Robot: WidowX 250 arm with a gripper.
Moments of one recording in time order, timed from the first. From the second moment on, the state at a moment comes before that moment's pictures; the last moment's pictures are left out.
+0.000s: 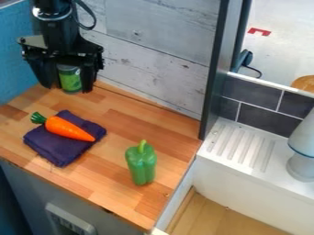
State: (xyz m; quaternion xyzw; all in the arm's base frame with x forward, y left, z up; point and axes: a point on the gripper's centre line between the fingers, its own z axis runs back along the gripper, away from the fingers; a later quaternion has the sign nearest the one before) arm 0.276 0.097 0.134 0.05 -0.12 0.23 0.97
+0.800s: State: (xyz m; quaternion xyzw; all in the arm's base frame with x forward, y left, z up) arm 0.288 0.147 0.092 0.03 -0.13 0.47 0.87
